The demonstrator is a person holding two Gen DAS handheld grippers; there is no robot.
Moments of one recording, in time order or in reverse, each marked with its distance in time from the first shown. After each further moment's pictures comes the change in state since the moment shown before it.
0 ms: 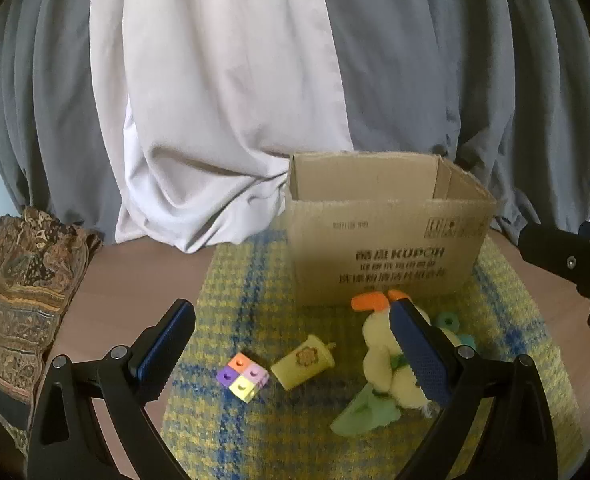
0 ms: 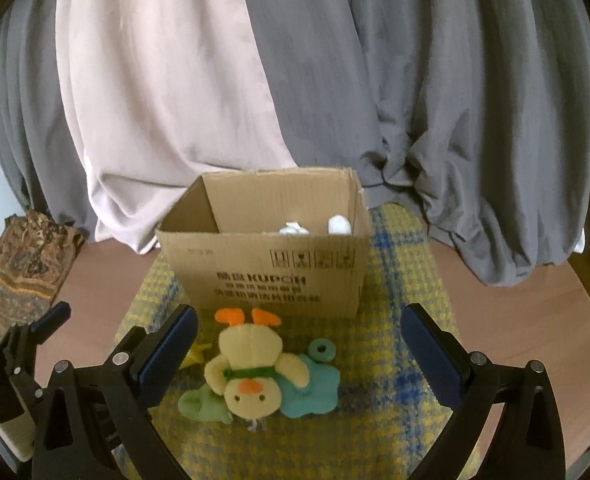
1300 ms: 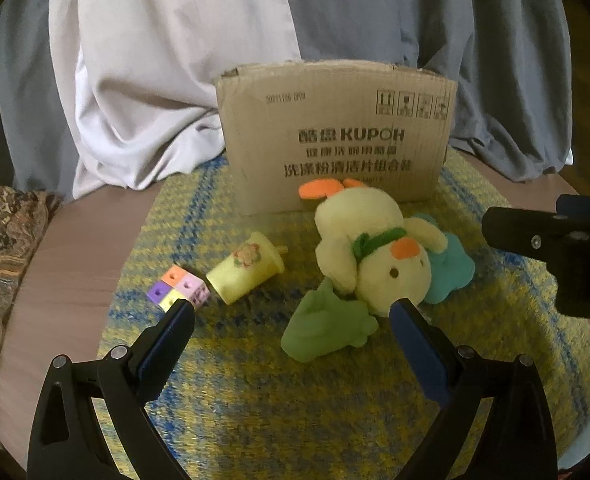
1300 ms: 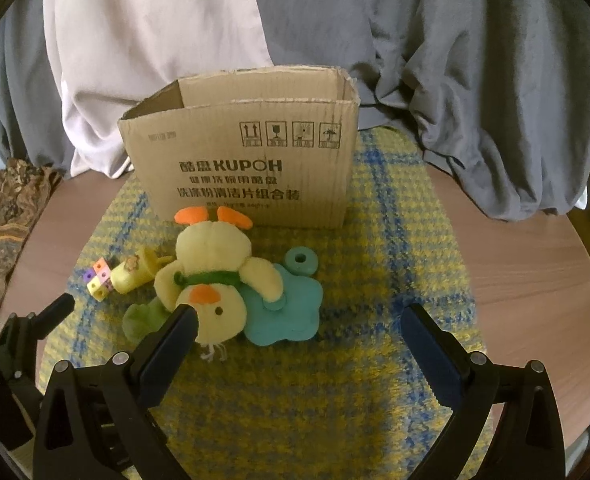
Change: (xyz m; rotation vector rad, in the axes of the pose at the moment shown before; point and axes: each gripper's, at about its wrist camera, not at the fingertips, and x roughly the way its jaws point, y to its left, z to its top) left arm 0.033 -0.034 -0.079 0.075 0.130 -0.104; right arm 0.042 -0.010 -0.069 -0.026 0.185 -0.052
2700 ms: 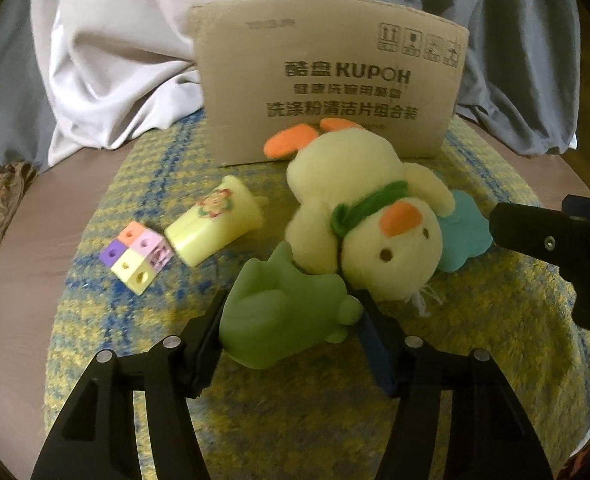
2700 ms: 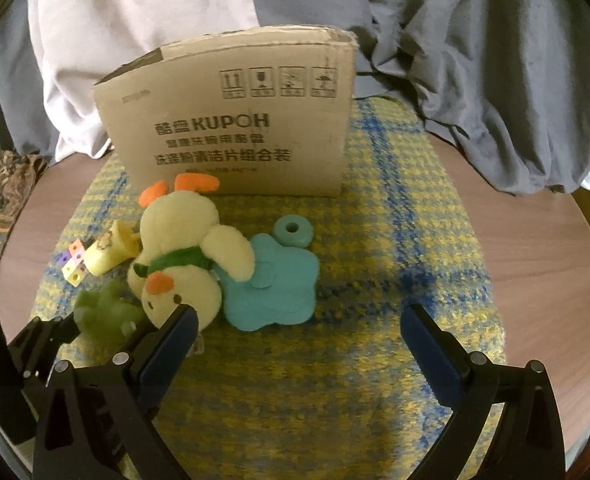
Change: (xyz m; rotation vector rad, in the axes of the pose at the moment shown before) left arm 0.036 -0.003 -0.020 -0.023 0.102 -0.038; right arm 0.031 0.001 -0.014 0.015 0.064 -0.011
